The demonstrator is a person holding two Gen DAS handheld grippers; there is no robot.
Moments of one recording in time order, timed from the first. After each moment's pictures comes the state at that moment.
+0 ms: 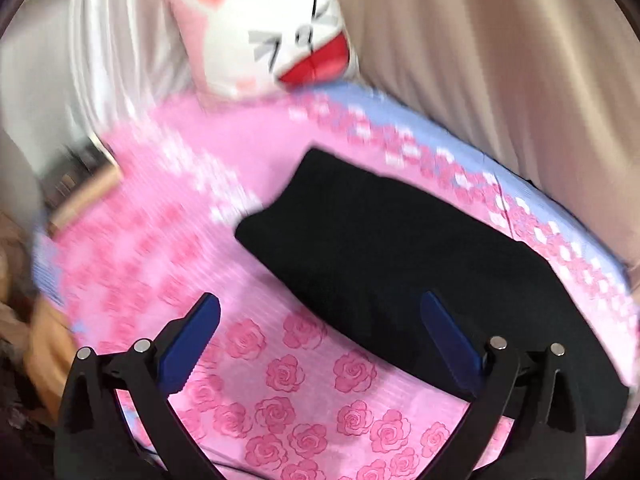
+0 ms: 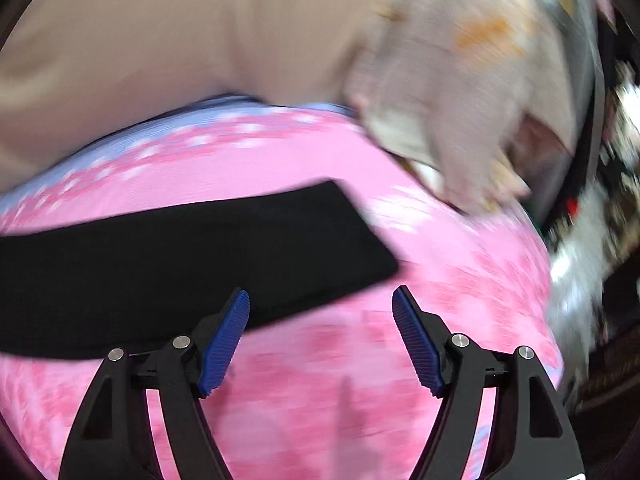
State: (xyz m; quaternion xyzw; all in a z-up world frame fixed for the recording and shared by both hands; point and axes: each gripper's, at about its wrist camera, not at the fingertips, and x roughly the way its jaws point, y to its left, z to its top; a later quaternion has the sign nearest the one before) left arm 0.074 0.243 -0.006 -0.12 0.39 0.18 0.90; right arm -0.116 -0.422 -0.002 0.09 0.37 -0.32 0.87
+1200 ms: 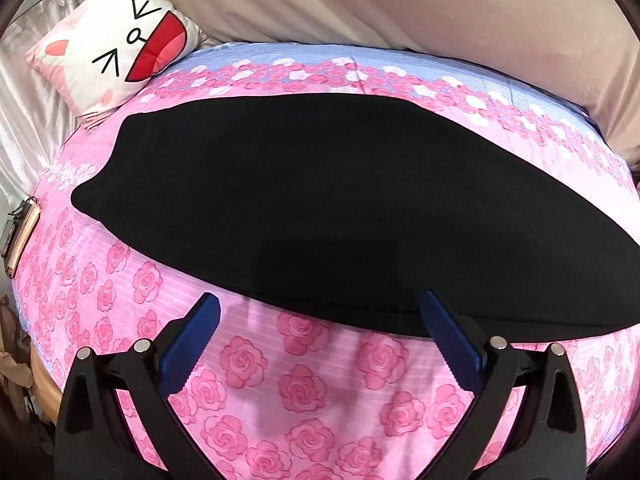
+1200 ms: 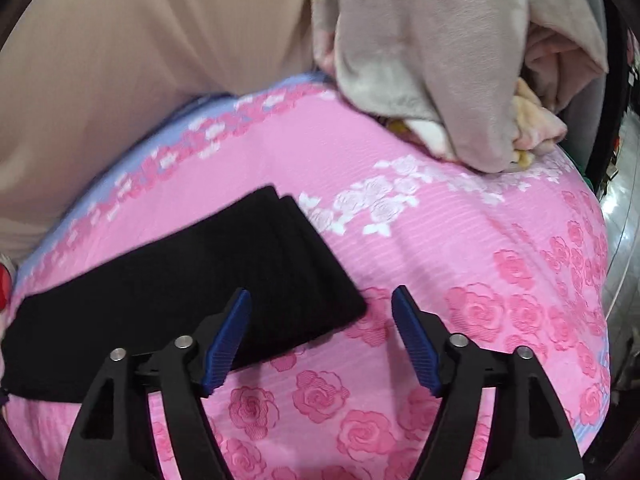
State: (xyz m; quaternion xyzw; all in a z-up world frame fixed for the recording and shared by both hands) left arm 0.082 0.056 -0.053 0.00 0.48 0.06 0.88; right arm -0.095 -0.519 -0.024 0.20 0.40 -0.24 0.86
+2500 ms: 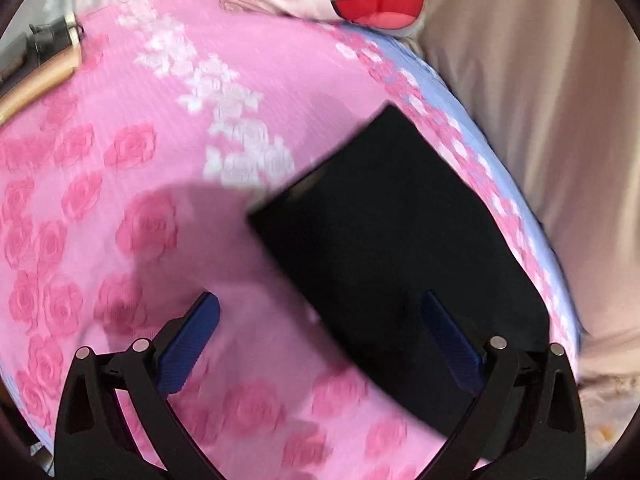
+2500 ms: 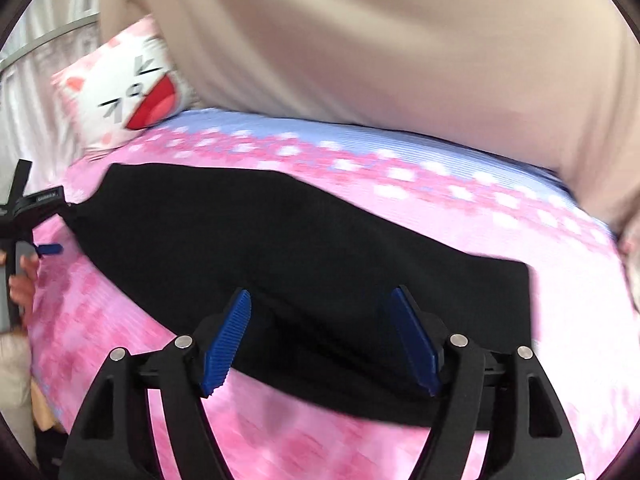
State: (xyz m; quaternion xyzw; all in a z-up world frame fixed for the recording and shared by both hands) left arm 0.125 0.351 -0.076 -0.31 0.44 0.14 0.83; right arm 0.016 -0.089 0.009 -0.04 0.38 0.02 0.92
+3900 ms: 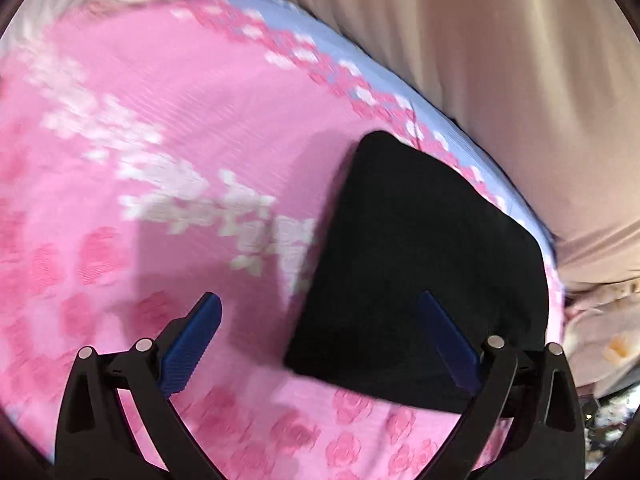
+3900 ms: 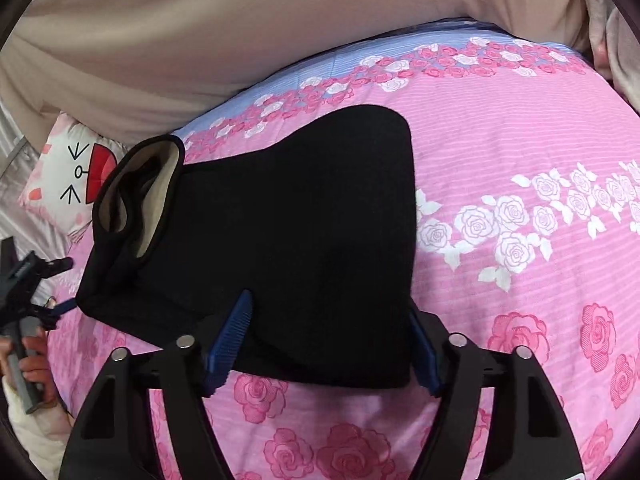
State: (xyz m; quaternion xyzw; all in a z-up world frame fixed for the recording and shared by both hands) left arm 0.131 0.177 -0.070 -0.26 0.49 -0.01 0.83; right arm 0.003 -0.247 -0.060 0.19 0.43 0.01 0.88
